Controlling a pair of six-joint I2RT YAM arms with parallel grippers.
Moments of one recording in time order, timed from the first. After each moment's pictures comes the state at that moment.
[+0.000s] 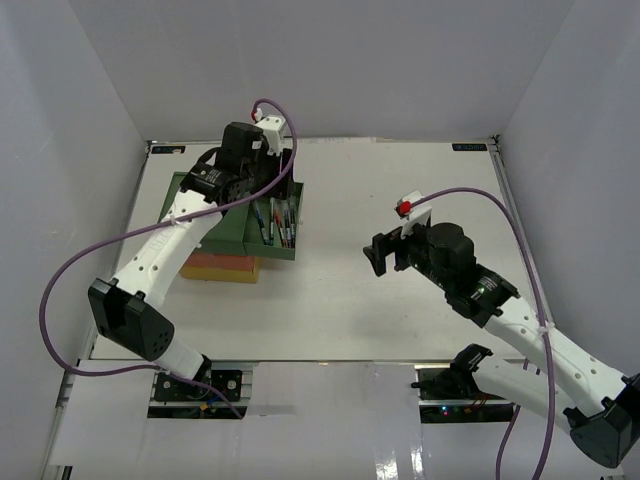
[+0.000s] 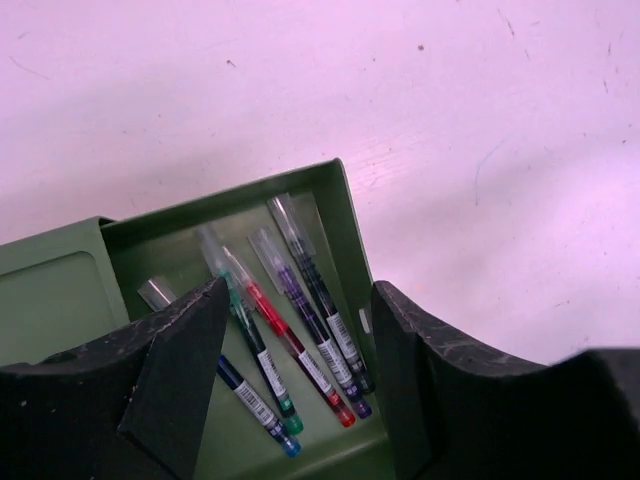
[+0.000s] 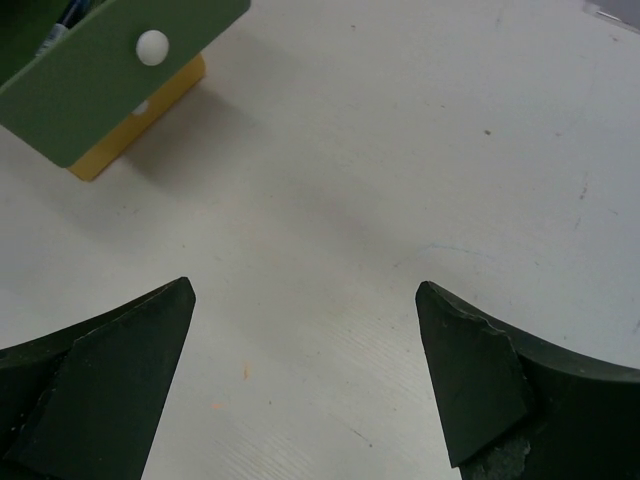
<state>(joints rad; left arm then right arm) -0.47 1.53 1.60 -0.71 0.04 -0.14 0.73 0.82 0.74 -0.23 0.09 0.07</state>
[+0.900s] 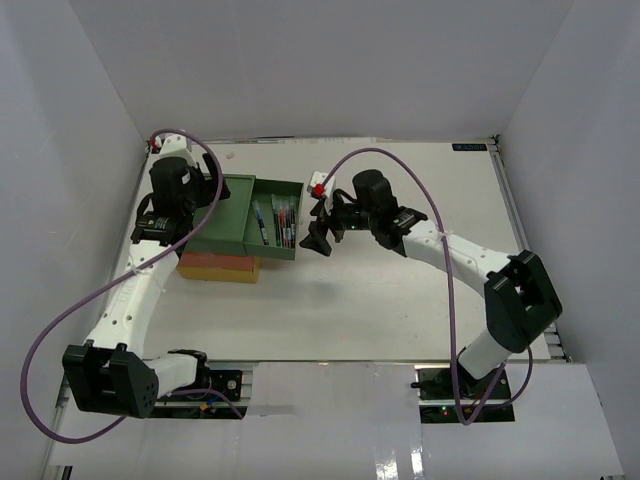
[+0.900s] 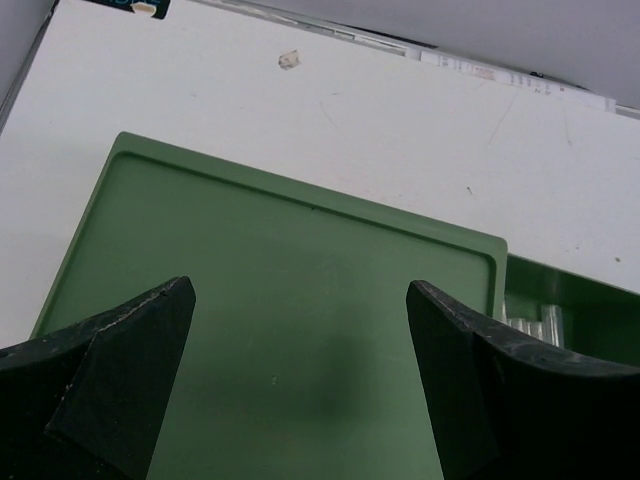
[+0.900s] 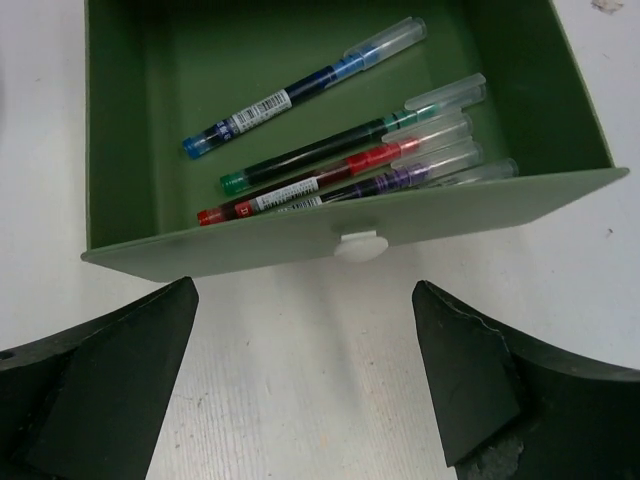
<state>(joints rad) -0.13 1.19 1.12 -0.30 -0.18 -0.25 0.71 1.57 1.14 0.03 -0.58 -0.27</state>
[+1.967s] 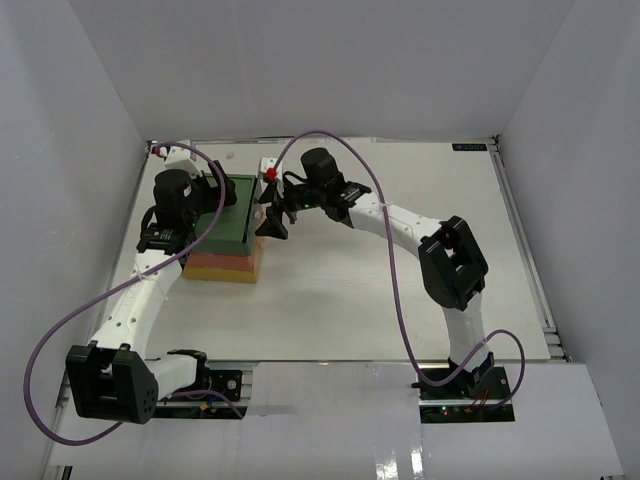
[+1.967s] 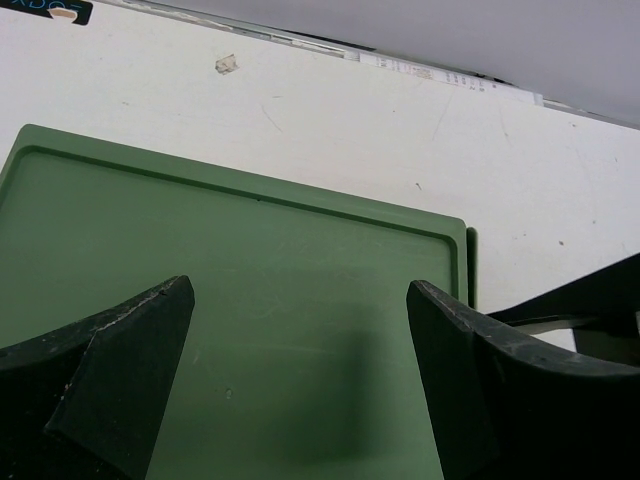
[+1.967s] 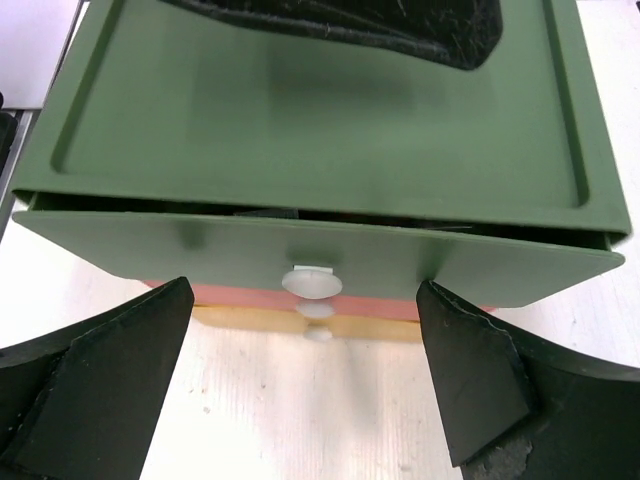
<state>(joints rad) -0.12 1.16 0.96 -0.11 -0.03 -0.28 0.79 2.03 1.66 0.00 -0.79 -0.30</state>
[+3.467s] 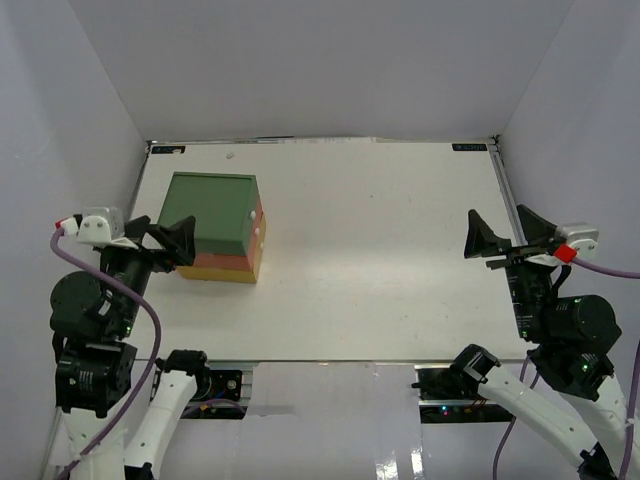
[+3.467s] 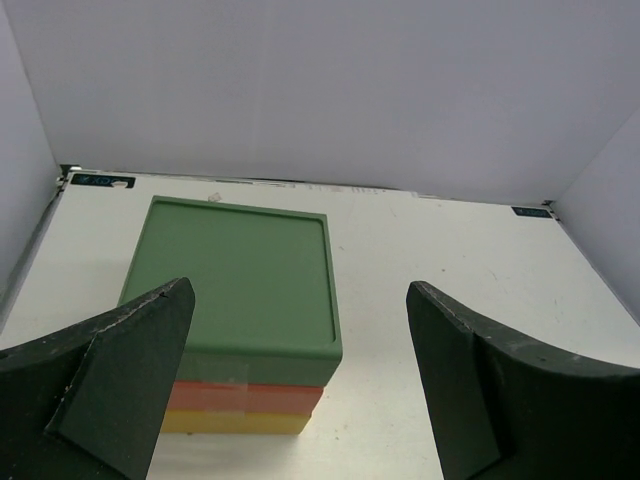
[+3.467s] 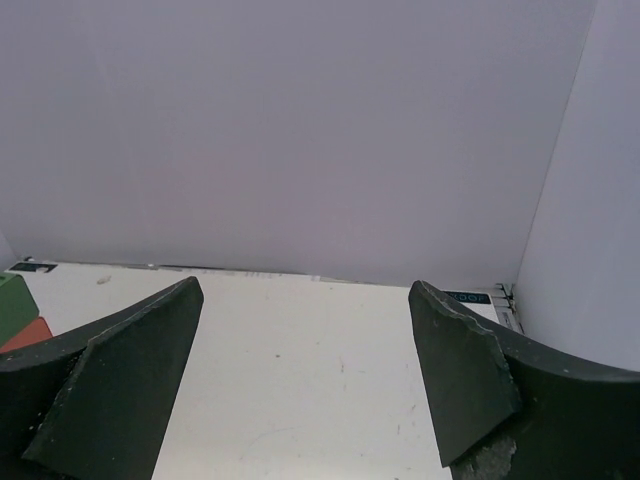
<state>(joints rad) -0.12 0.51 1.20 -0.59 0.03 -0.21 0.79 0.34 0.88 -0.11 0.57 -0.20</state>
